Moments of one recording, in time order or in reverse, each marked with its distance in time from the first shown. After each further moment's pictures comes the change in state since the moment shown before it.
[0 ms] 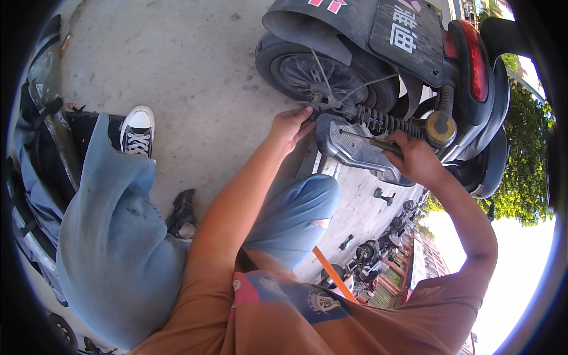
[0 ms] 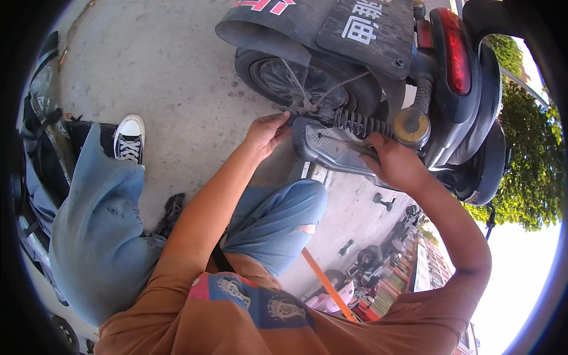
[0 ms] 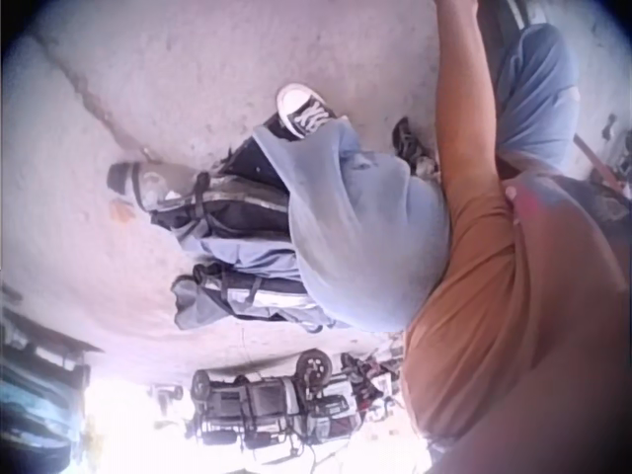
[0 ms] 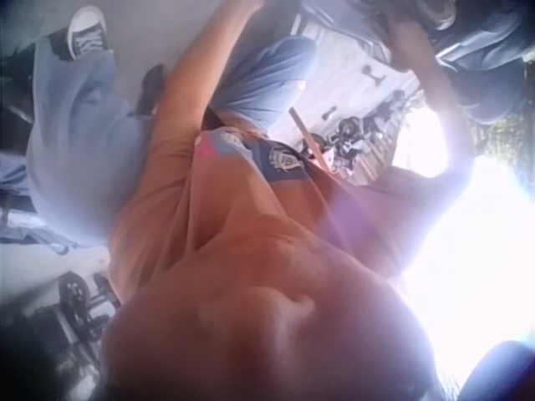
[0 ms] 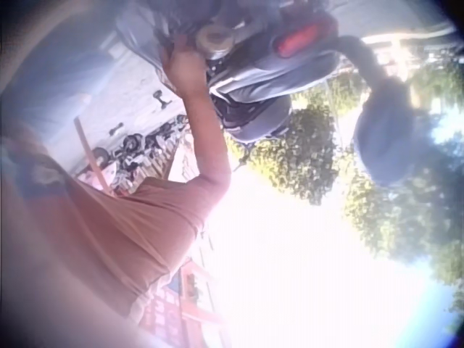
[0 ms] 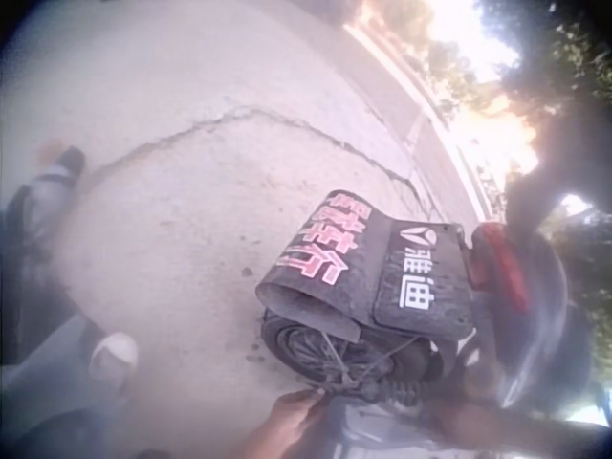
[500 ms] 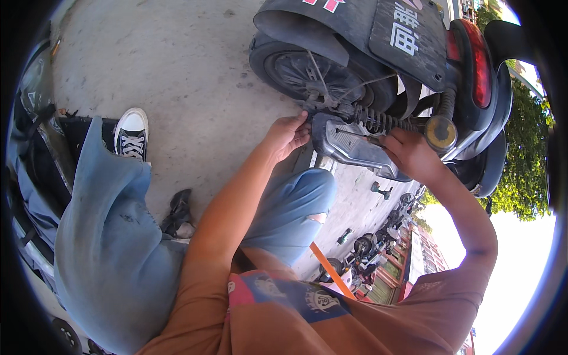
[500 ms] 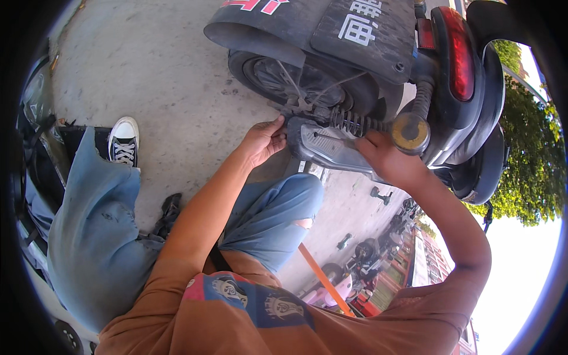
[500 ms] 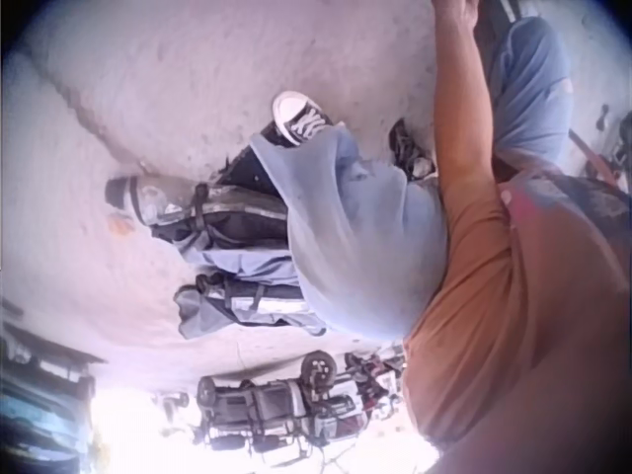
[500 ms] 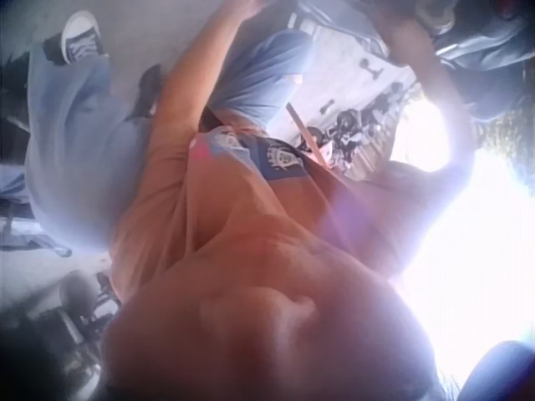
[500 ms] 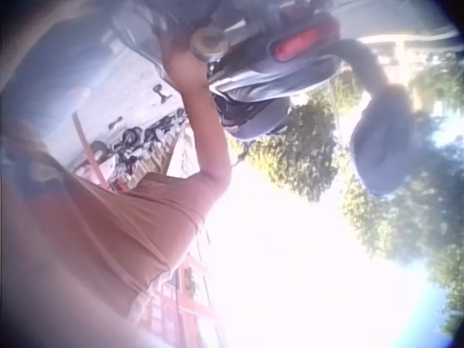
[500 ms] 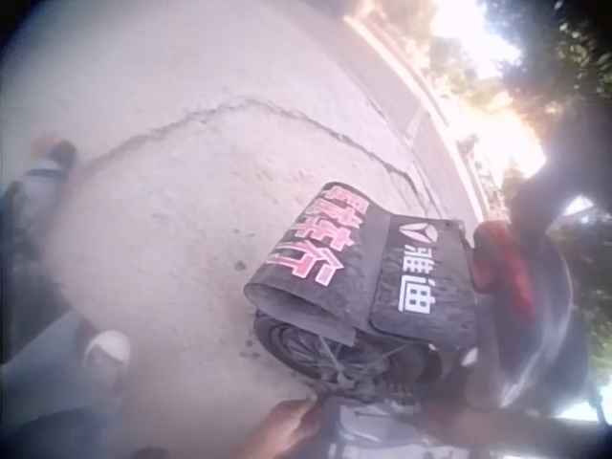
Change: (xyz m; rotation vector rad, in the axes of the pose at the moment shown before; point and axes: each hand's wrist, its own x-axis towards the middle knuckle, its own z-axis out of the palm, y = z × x) left_hand 0.008 -0.017 -0.023 -0.048 -0.188 -0.135; right_hand 0.011 0.011 -0.001 -0.252 0.173 -0.413
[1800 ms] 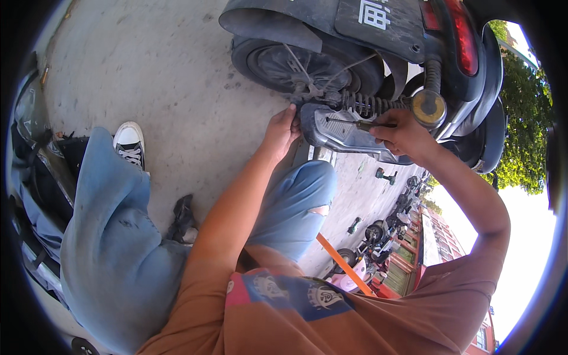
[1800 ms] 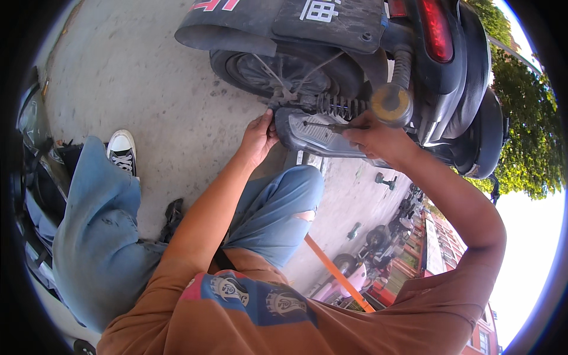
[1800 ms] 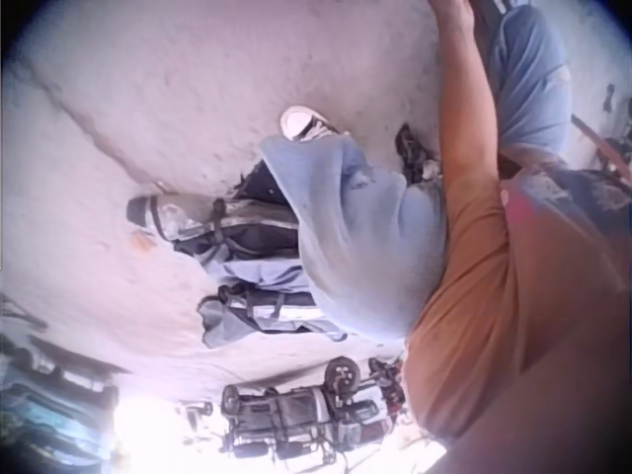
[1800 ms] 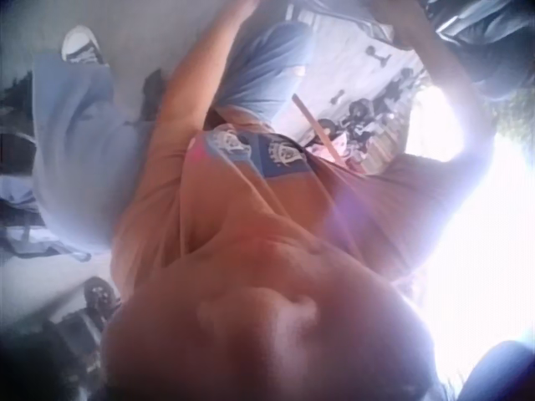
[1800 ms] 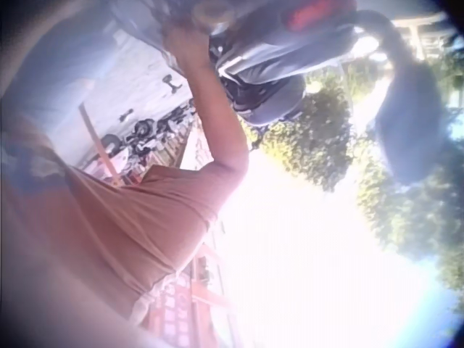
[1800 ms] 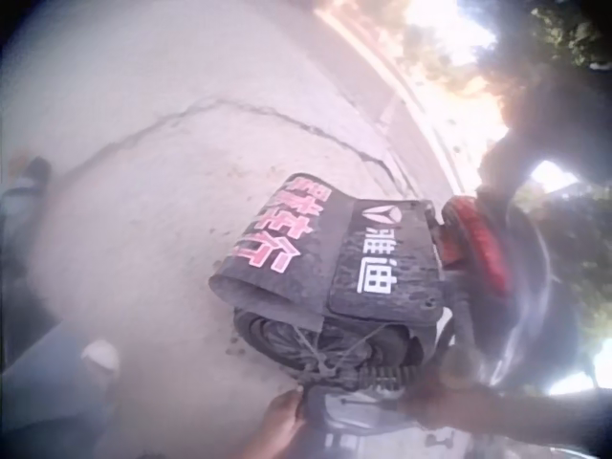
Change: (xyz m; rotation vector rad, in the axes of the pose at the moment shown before) left_hand -0.003 -0.015 0.017 0.013 -0.011 0.169; right_hand 0.008 -0.011 -0.003 1.186 -0.132 1.047
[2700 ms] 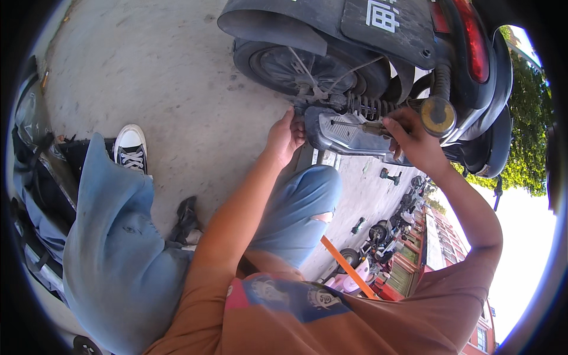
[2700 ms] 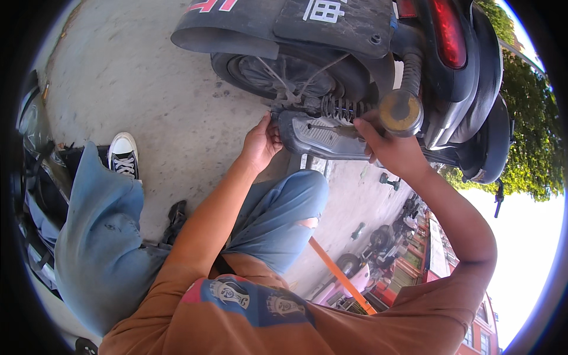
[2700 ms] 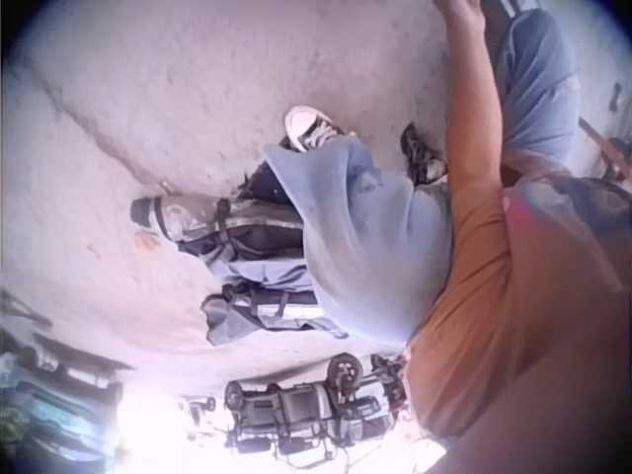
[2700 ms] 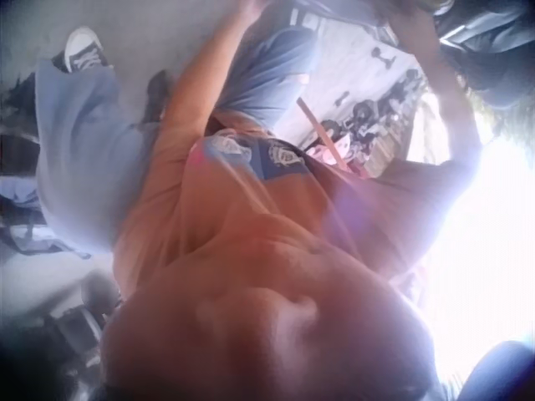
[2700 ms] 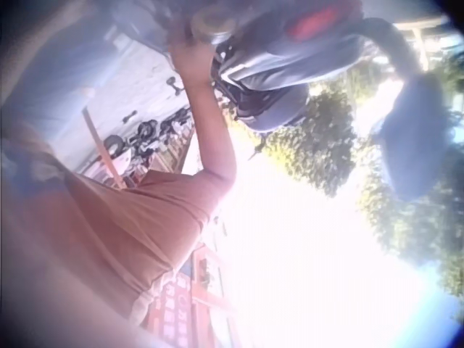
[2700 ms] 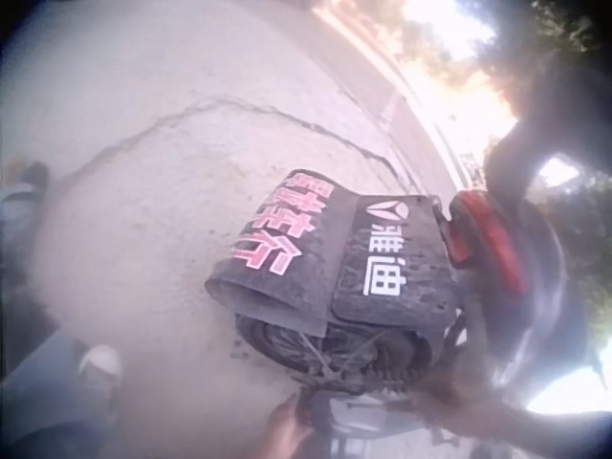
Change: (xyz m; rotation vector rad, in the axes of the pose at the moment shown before) left_hand -0.001 -0.001 -0.004 -0.093 0.073 -0.154; right_hand -0.010 0.008 0.006 -0.002 0.165 -0.261
